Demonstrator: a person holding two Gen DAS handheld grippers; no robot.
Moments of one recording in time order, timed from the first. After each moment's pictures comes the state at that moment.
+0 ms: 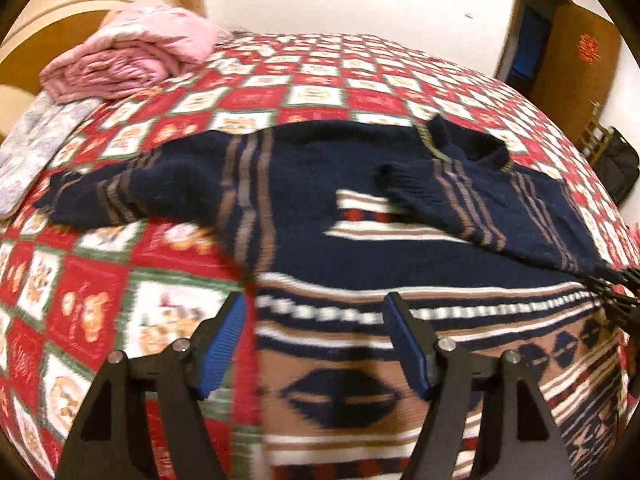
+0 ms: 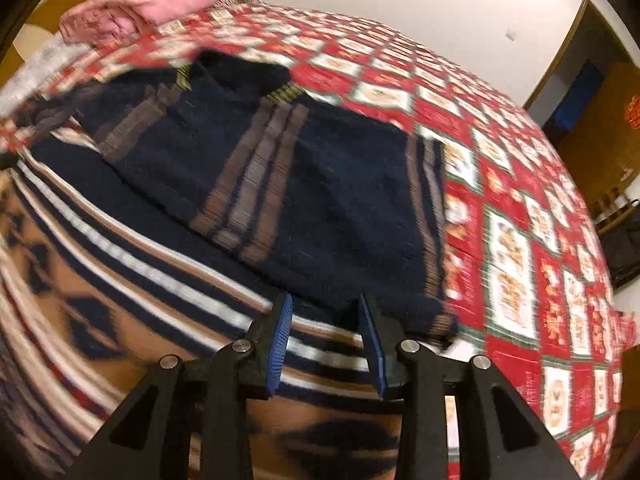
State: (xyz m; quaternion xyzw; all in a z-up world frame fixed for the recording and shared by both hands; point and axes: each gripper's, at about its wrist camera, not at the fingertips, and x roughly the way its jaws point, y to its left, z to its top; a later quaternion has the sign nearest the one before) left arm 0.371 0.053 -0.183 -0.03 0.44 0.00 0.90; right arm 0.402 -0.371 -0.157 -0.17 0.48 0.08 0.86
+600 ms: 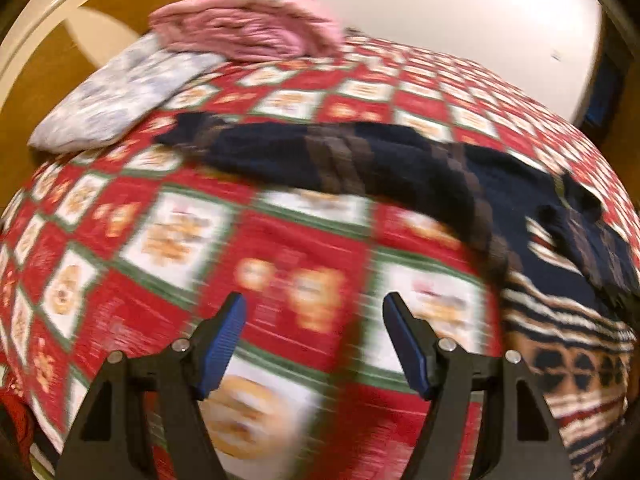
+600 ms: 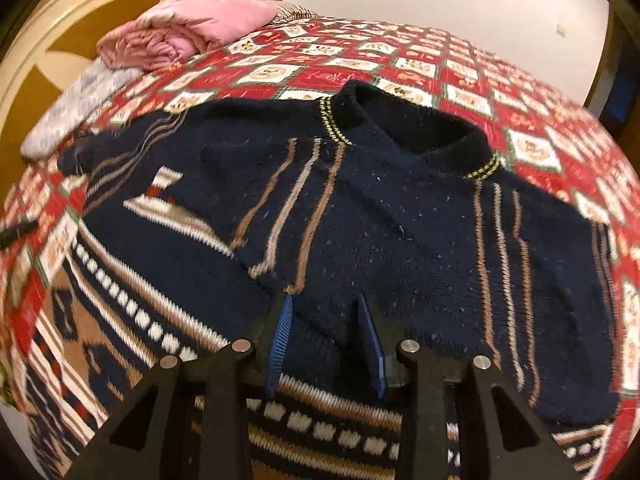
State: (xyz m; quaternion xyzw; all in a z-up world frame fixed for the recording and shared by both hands) left arm 0.346 0.208 -0.192 -0.08 0.44 0.14 0.88; right arm 0.444 -0.225 -0.180 -0.11 0.47 0.17 0.86
